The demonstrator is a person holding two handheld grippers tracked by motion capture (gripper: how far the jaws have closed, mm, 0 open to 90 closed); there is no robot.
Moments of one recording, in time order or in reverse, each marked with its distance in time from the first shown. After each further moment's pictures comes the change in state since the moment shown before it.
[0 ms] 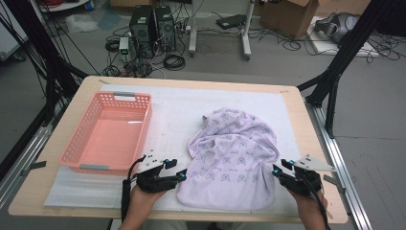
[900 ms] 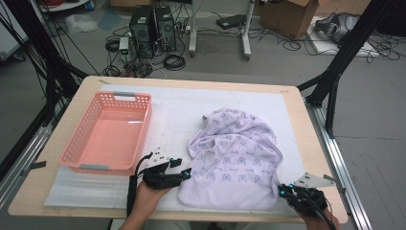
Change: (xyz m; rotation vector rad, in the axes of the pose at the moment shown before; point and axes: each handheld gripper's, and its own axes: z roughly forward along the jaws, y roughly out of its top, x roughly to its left) left arm 0.001 0.000 0.015 0.034 -0.014 -0.005; right arm 0.013 -0.031 -0.023 0.213 0.053 -0.078
